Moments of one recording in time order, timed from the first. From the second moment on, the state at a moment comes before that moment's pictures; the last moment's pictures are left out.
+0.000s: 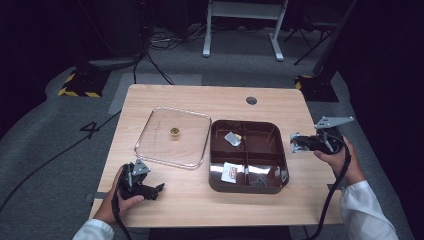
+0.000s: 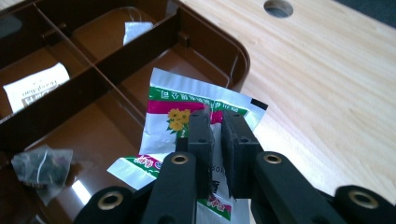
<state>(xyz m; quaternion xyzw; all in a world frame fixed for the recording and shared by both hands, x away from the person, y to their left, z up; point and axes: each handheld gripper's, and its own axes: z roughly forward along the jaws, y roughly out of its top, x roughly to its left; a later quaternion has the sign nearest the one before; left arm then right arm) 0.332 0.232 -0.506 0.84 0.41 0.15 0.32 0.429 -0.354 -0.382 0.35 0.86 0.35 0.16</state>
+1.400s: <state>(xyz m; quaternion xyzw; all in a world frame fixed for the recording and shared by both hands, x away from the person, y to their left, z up) 0.332 0.232 -0.506 0.84 0.41 0.15 0.32 0.388 -0.391 -0.442 0.34 0.85 0.35 0.18</state>
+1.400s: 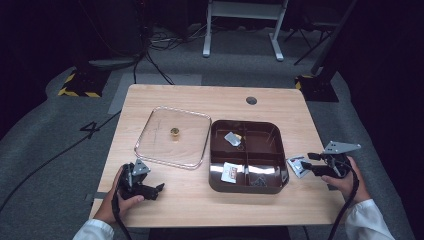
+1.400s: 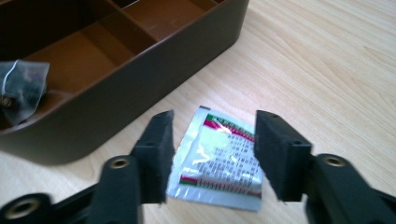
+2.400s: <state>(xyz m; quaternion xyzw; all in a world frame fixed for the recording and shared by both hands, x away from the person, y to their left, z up) 0.332 0.232 -0.506 0.84 0.41 0.15 0.32 0.346 -0.417 -0.489 0.39 0.84 0.34 0.19</state>
